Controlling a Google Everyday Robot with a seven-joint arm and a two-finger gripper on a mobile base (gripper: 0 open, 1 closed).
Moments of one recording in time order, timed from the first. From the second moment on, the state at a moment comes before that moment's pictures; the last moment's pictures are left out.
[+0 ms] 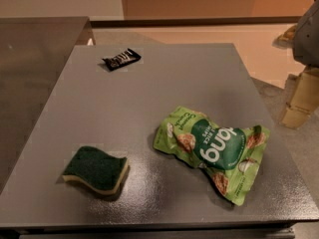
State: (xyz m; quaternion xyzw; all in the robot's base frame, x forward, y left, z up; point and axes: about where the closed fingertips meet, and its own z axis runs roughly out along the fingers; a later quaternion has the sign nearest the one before) arm 0.438 -0.217 0.976 -0.60 0.78 -0.03 0.16
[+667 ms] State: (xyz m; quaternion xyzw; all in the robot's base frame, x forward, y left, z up) arm 0.426 -0.199 0.965 -0.62 0.77 -0.01 0.15
